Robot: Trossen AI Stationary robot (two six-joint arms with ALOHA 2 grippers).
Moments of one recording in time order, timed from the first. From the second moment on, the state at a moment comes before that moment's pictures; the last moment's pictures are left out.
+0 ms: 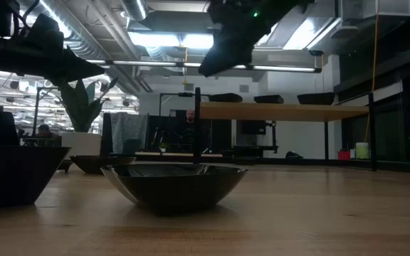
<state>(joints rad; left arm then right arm) 0.21 0.00 0.01 0.06 -0.37 0.02 -0.03 1.64 1.29 -0.30 0.26 -0.02</state>
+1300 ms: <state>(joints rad) 0.21 0.00 0.01 0.06 -0.37 0.02 0.35 1.87 1.29 -0.28 -0.02 -0.86</state>
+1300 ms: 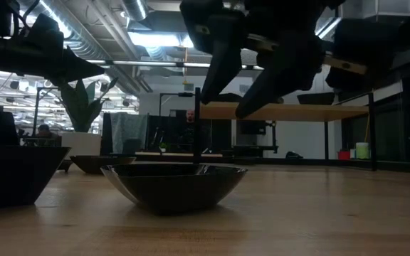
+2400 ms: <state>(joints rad) 0.21 0.00 0.01 0.06 -0.37 0.02 0.30 1.94 1.32 -0.15 -0.02 -0.01</state>
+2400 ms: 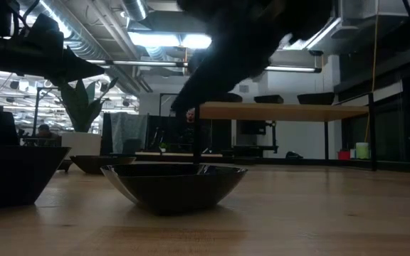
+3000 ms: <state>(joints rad) 0.21 0.00 0.01 0.06 -0.37 0.02 0.29 2.09 1.47 -0.27 -0.14 -0.01</state>
